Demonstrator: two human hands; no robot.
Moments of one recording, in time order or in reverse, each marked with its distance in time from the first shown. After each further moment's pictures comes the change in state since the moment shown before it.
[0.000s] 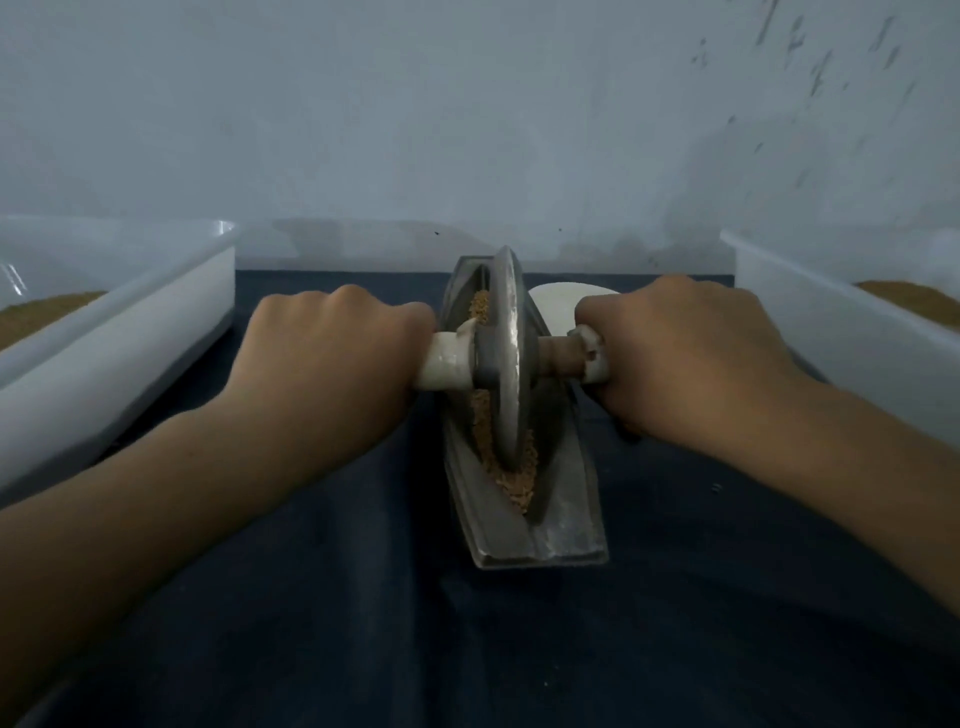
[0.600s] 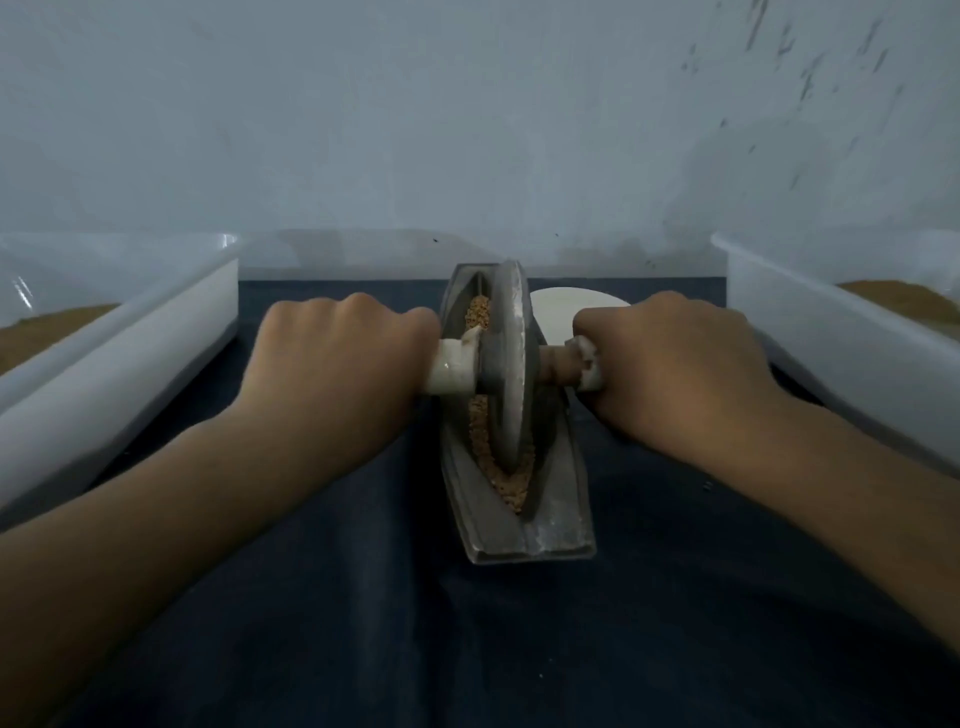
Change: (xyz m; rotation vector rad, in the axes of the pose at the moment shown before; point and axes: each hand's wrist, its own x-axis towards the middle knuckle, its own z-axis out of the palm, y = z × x) left_hand 0.004 0.005 -0.006 0.023 0.020 0.012; right_hand -0.006 -0.003 0.001 0.020 0.050 0.067
